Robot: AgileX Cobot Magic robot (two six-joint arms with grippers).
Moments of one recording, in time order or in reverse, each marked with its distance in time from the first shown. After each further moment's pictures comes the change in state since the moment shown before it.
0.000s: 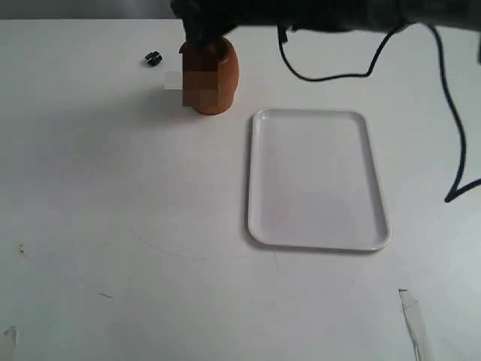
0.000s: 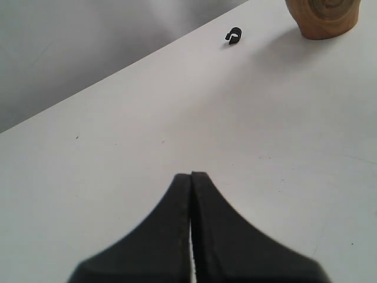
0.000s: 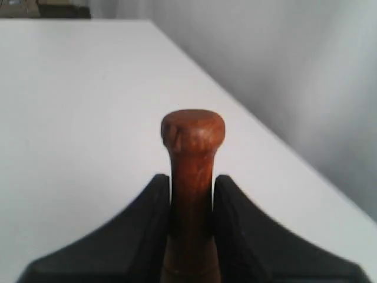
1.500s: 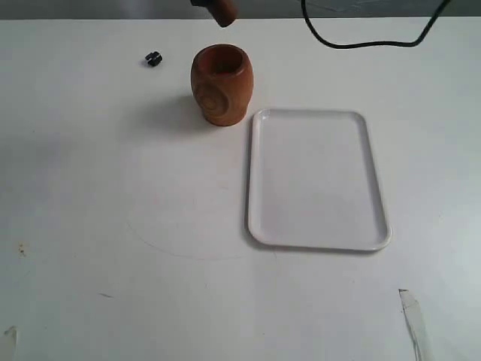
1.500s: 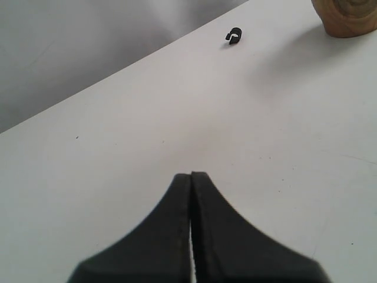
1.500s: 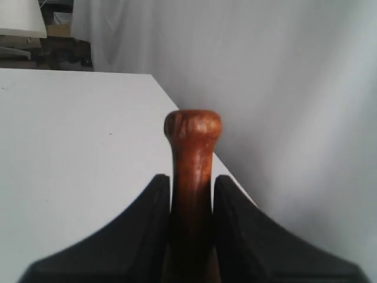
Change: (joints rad) left arm 0.000 0.000 0.000 0.000 0.000 0.000; right arm -0.001 -0.281 0.129 -0.009 0.004 0.000
